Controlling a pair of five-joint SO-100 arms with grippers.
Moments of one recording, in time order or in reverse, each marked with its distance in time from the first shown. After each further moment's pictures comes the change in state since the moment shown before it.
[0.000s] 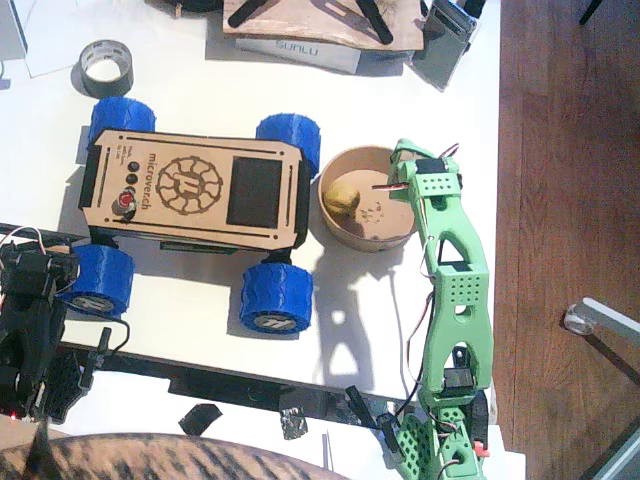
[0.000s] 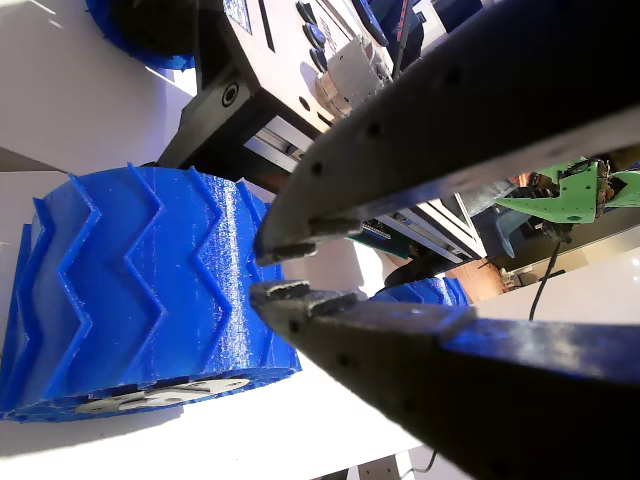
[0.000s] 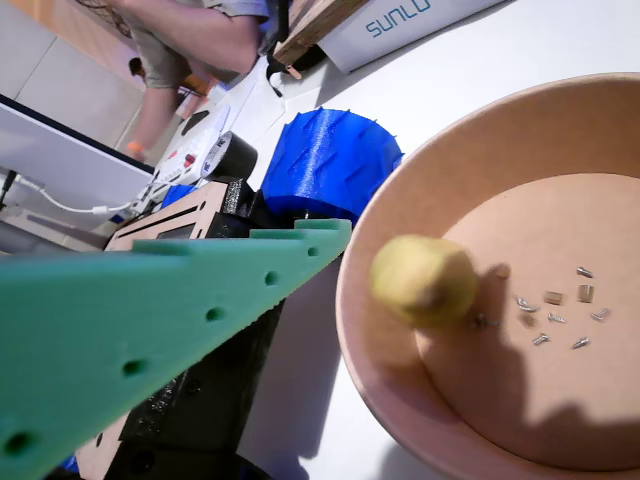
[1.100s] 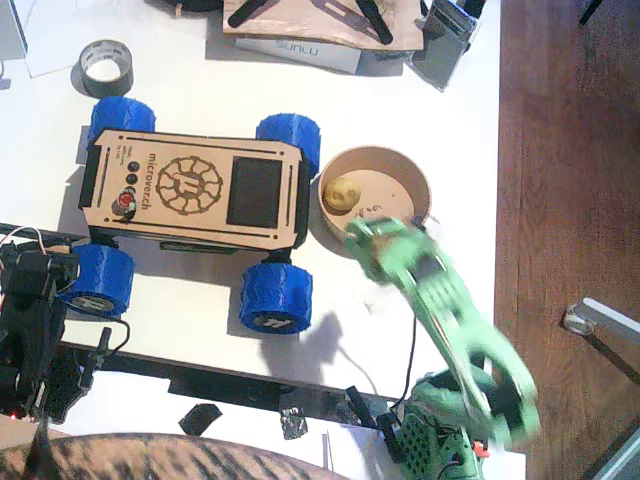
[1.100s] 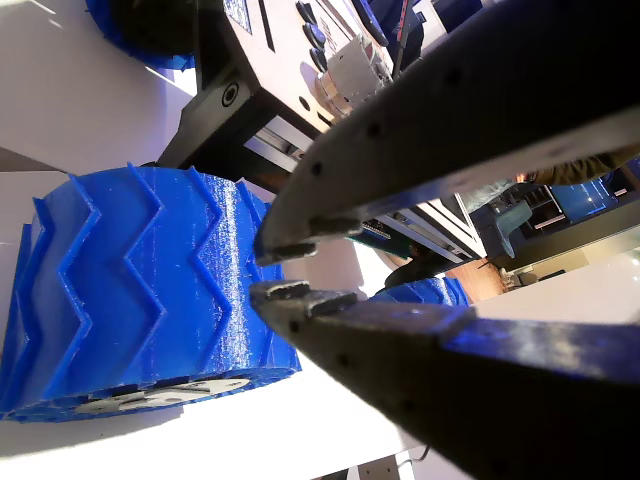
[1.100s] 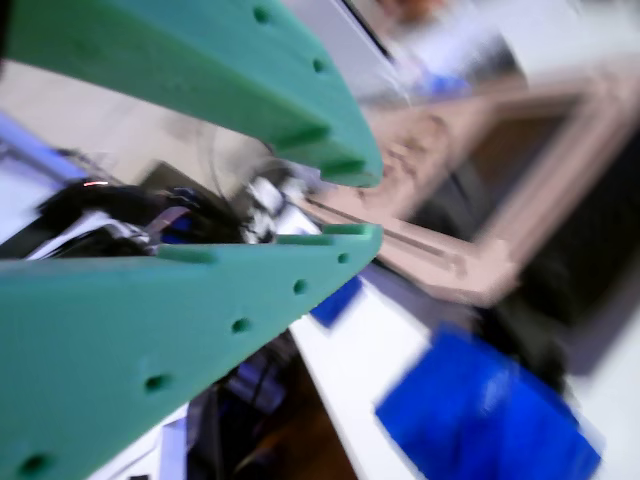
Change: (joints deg) arm 0 0.0 0.0 0.0 0.0 0.0; arm 1 -21.3 87.7 80.1 -12.6 -5.0
